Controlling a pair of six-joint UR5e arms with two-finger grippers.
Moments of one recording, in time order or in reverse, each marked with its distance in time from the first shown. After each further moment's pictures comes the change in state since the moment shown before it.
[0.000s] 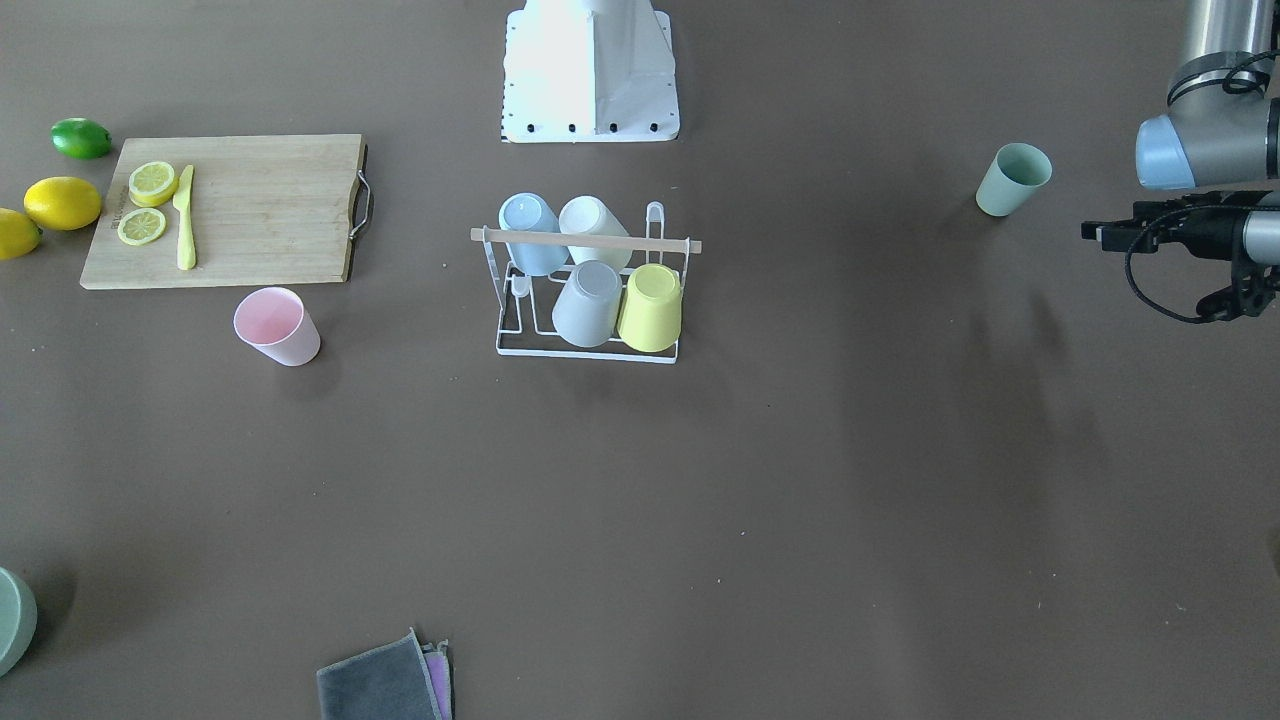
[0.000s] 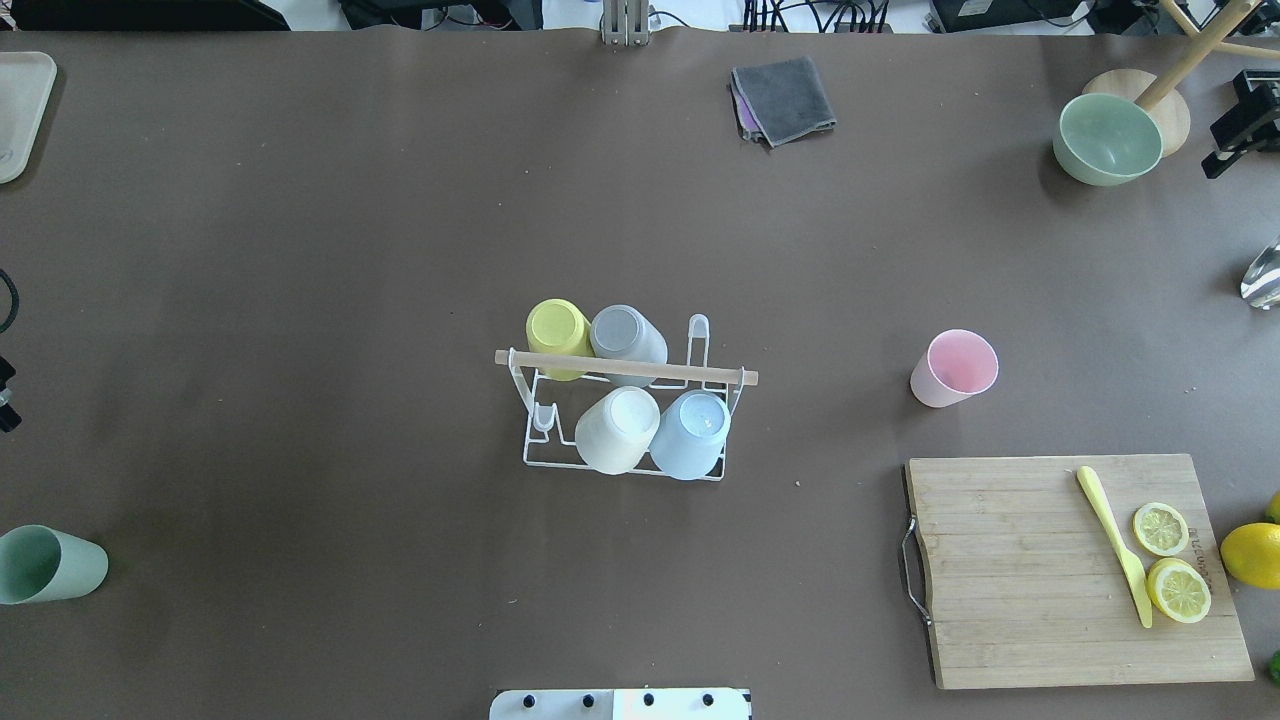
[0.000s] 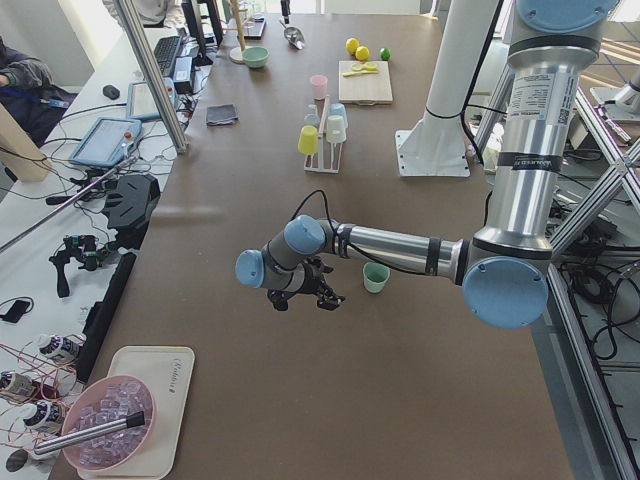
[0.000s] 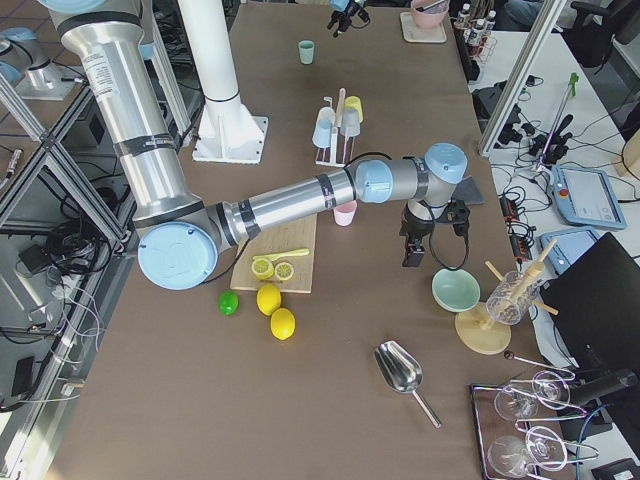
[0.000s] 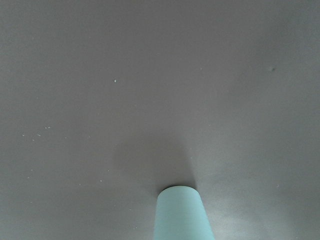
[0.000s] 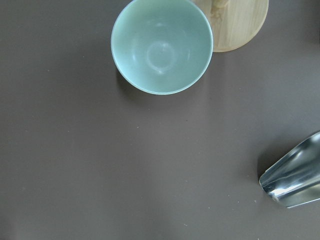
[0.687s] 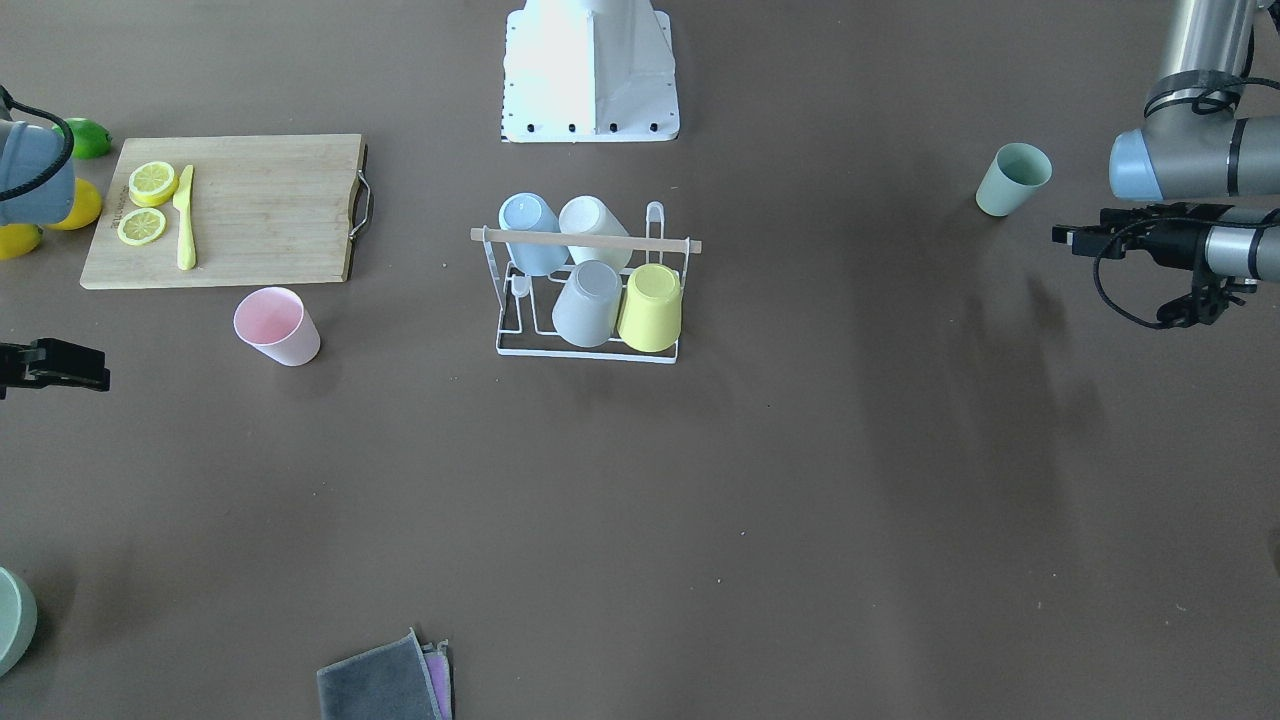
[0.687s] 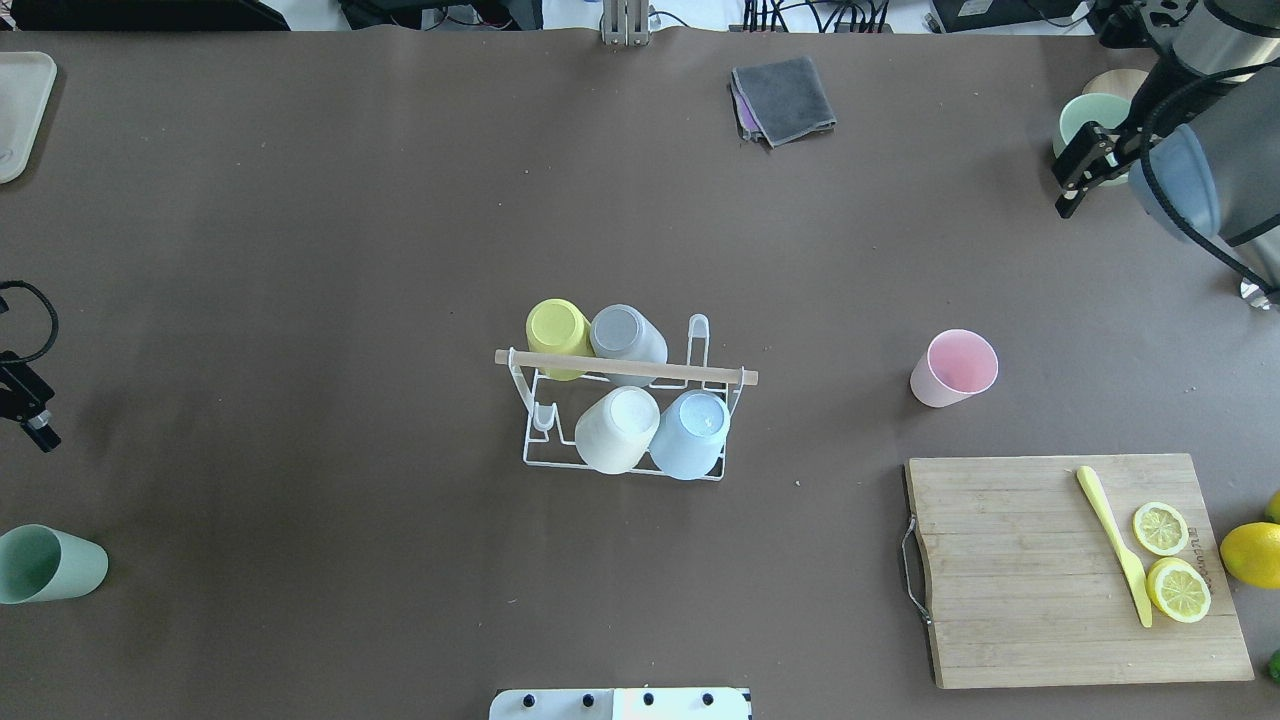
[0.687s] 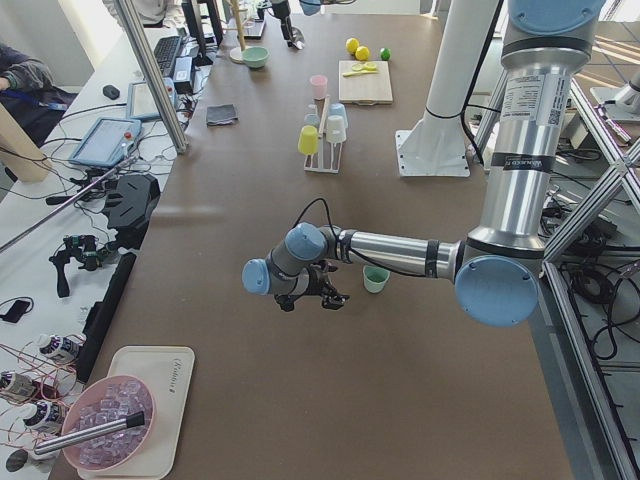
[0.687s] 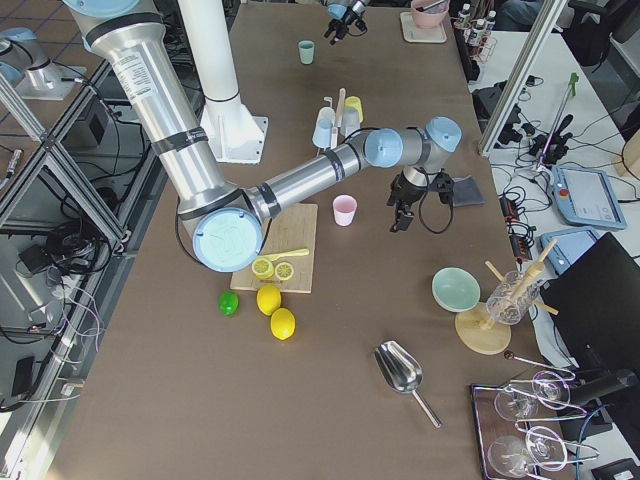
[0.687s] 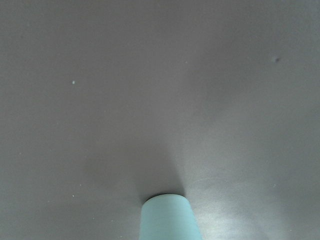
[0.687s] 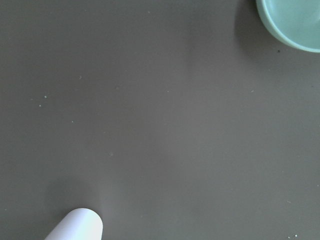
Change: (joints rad) left arm 0.075 -0.002 0.054 0.000 -0.091 0.067; right arm -0.185 0.144 0.003 -0.198 0.002 0.071
